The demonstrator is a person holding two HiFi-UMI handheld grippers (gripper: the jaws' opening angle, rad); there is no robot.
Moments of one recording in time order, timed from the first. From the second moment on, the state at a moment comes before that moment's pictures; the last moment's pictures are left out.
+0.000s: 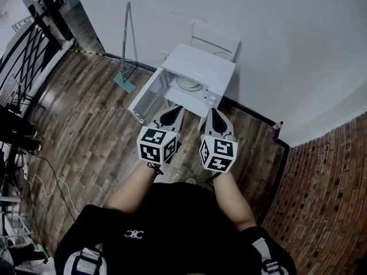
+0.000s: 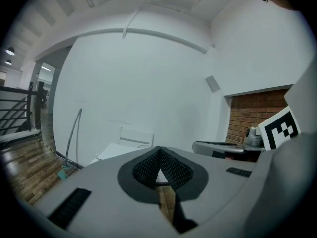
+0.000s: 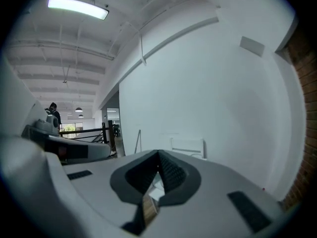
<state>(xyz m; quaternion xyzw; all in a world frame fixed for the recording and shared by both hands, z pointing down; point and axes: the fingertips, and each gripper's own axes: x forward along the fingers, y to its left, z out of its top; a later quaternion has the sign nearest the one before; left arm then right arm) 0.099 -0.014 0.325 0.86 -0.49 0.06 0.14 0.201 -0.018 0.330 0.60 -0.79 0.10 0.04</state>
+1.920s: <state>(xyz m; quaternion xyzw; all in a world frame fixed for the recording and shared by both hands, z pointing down) 0.004 -0.280 0.511 0.75 -0.56 -0.01 0.36 0.106 -0.297 0.450 0.45 -0.85 0.12 0.25</state>
